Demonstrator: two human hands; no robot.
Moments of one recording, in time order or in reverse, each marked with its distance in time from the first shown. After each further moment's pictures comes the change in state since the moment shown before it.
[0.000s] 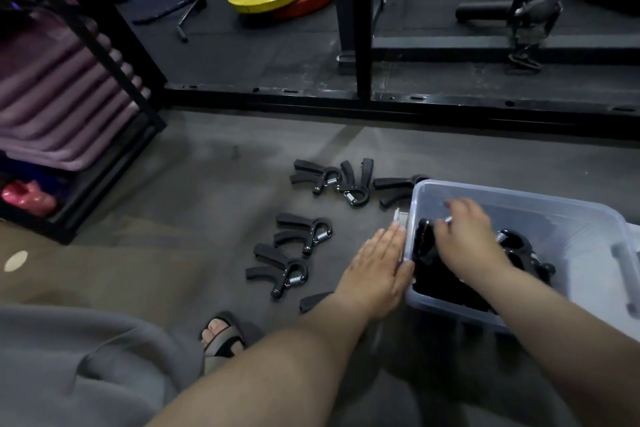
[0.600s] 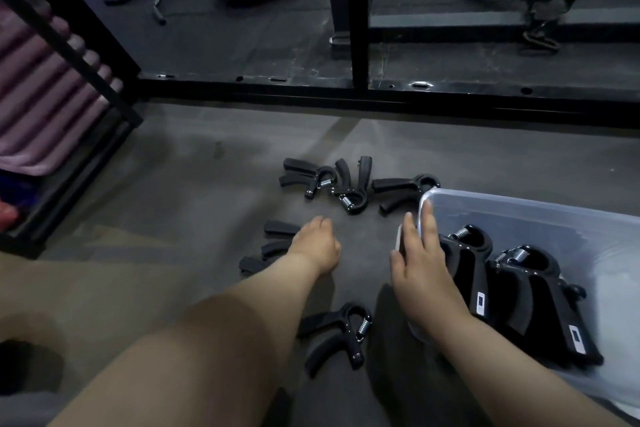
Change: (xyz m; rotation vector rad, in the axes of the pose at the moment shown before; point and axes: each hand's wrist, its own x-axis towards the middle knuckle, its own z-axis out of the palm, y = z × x) left_hand 0.081 -0.116 -0.027 0.151 -0.200 -0.466; right_hand -0.013 -0.039 0.057 0.210 -0.100 -0.099
